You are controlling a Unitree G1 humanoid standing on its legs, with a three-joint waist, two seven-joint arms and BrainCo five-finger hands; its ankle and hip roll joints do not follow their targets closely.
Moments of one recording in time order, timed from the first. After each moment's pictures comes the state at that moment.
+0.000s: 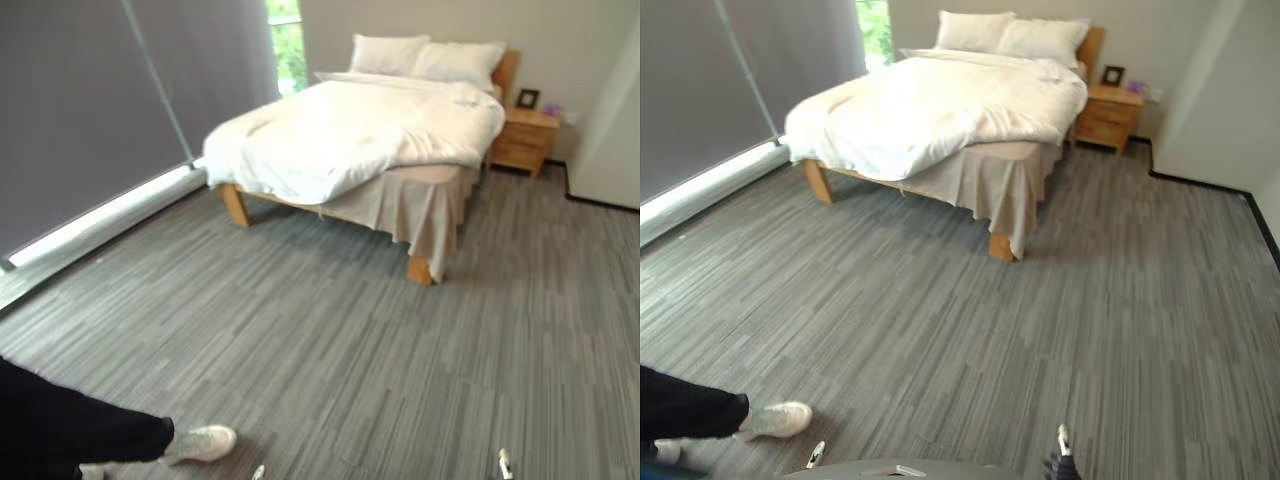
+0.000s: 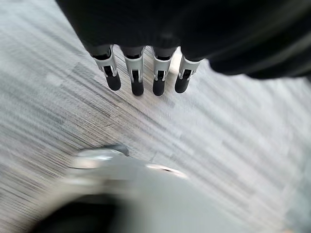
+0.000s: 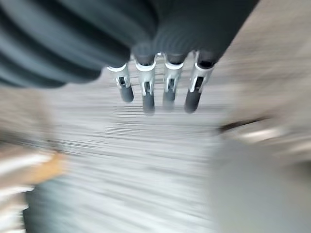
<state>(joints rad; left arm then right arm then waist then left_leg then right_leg) 0.06 0.19 -0.08 1.38 -0.23 -0.17 -0.01 0.04 -0.19 0.01 1.29 0.59 -0.16 0.05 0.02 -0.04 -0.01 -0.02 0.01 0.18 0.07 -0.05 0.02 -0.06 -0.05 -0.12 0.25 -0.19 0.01</state>
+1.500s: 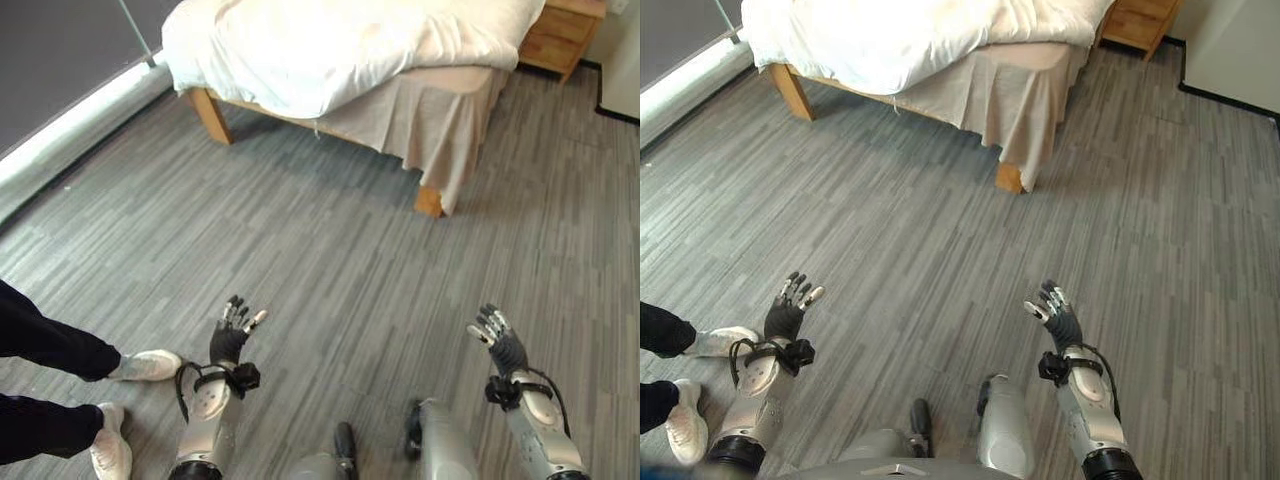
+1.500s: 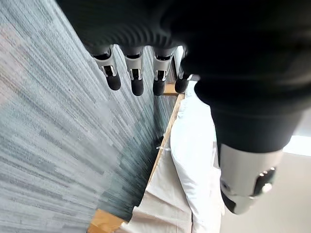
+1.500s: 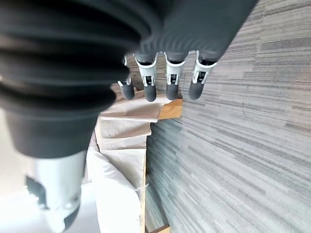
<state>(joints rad) 0.00 0.31 0.03 0.44 -0.50 -0.25 0.07 0.09 -0.29 0.07 0.35 0.48 -0.22 0.01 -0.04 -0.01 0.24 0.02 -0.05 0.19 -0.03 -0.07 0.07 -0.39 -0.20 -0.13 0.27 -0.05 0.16</state>
